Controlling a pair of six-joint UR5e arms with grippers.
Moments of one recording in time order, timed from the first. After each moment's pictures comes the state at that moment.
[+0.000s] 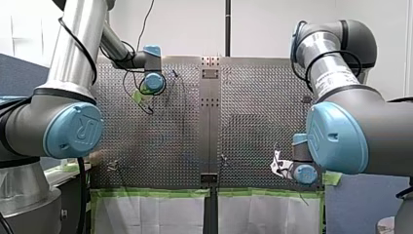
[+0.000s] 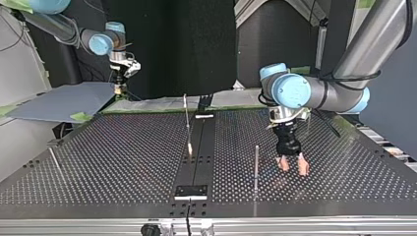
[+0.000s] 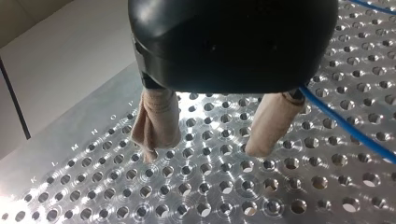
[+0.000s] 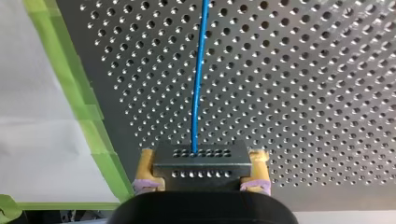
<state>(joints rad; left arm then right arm) -0.19 -1.83 -1.66 -2.63 -1.98 -2.37 1.74 -0.69 1.83 -0.98 1.51 1.75</state>
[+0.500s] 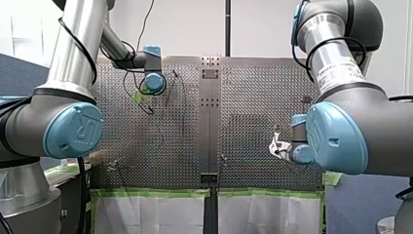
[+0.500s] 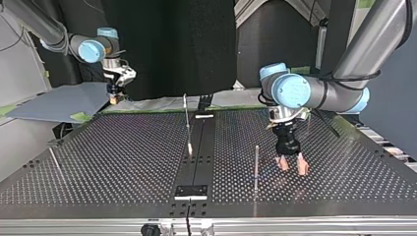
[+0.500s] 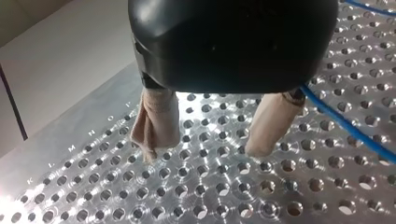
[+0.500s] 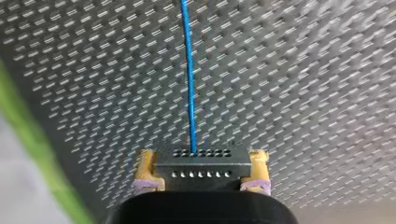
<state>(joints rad) -0.19 -1.83 -1.66 -2.64 -1.97 -2.37 1.76 -0.83 1.80 -0.84 1.48 1.80</state>
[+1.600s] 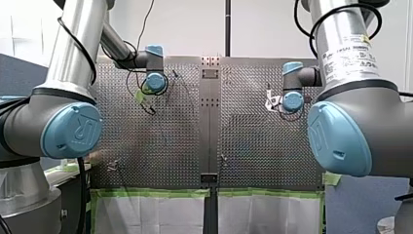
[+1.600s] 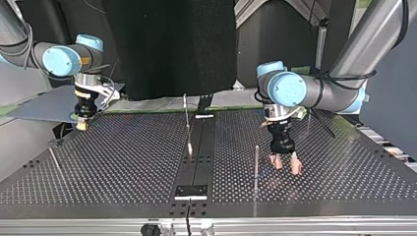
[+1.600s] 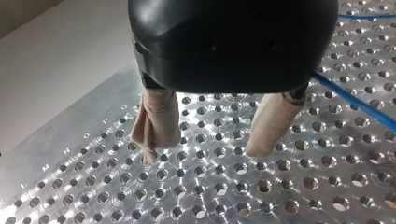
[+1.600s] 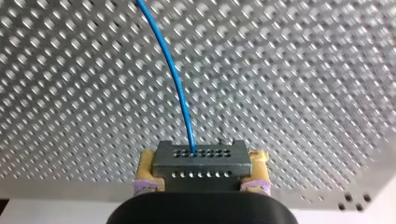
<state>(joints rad) -0.21 -1.83 -1.66 -2.65 -1.96 -2.33 1.82 -1.15 1.66 -0.51 1.74 1.54</state>
